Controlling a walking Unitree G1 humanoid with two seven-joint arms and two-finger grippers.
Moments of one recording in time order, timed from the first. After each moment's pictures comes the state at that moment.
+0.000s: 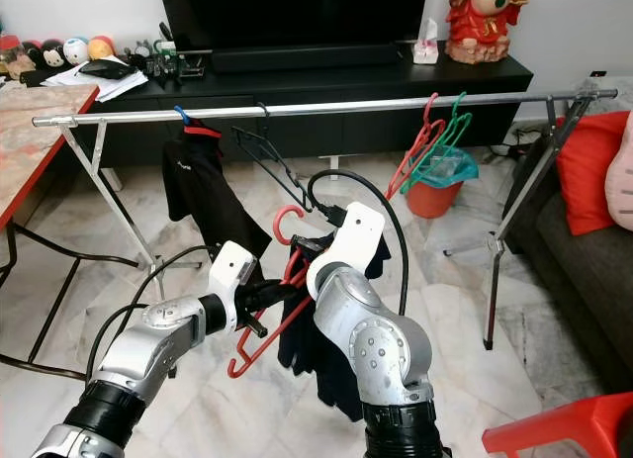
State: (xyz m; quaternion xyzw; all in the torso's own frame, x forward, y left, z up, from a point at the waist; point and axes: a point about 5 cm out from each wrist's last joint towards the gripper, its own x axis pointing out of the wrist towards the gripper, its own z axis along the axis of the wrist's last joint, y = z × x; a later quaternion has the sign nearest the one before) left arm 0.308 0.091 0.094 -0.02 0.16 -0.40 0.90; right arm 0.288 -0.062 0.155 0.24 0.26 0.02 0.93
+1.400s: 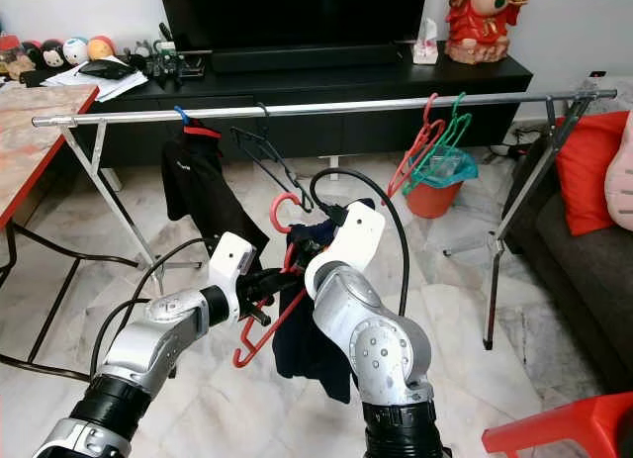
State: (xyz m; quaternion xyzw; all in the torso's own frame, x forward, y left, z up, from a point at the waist) left arm 0.313 0.089 0.103 -0.03 0.14 -0.39 0.91; right arm 0.288 -0.061 0.157 0.26 0.26 0.03 0.93
